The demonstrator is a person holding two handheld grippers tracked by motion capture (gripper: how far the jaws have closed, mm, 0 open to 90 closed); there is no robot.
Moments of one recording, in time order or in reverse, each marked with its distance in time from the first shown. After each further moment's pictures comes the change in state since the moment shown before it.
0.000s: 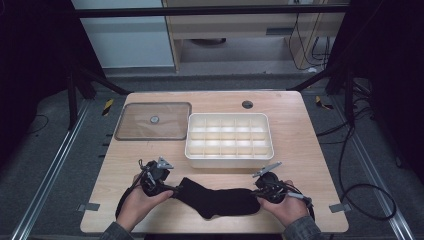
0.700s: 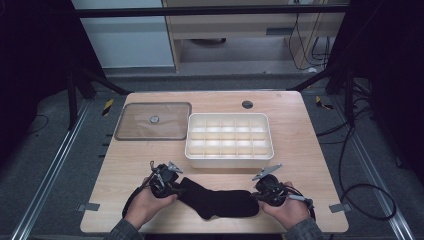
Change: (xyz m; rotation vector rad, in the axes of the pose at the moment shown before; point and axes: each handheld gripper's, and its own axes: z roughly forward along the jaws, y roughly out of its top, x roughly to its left) left arm -0.012 0.004 0.021 0.104 -0.059 0.045; right arm 0.007 -0.003 -0.007 -0.016 0.042 -0.041
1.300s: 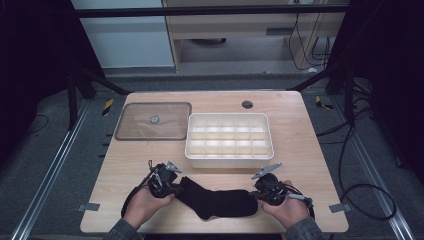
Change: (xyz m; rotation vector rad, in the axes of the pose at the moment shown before) left arm 0.003 -0.001 -0.007 -0.017 -0.041 0.008; right arm 0.001 0.004 -0.003 -0.023 0.012 -0.011
